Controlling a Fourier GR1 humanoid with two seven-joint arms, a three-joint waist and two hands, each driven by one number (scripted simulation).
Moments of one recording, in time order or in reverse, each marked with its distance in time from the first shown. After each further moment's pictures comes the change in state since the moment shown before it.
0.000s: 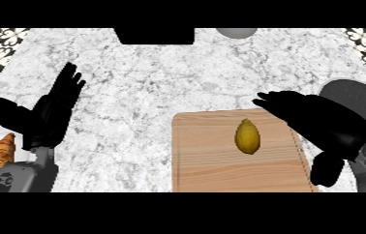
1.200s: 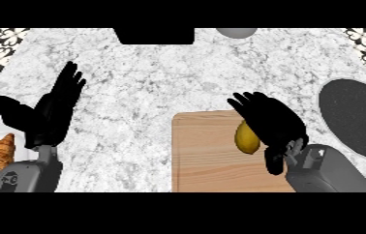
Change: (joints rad) left arm -0.010 -0.080 0.069 -0.001 -0.088 -0.055 0.027; right arm 0.016 0.357 0.039 0.144 0.425 0.059 0.044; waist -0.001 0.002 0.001
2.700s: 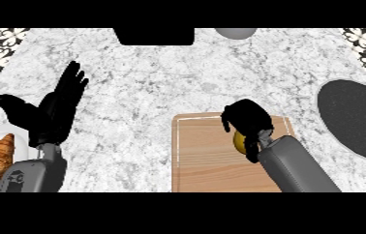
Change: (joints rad) left arm -0.013 -0.072 0.058 0.005 -0.074 -0.059 0.013; right arm 0.001 0.186 -0.050 0.416 0.321 -0.224 -0.402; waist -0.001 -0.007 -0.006
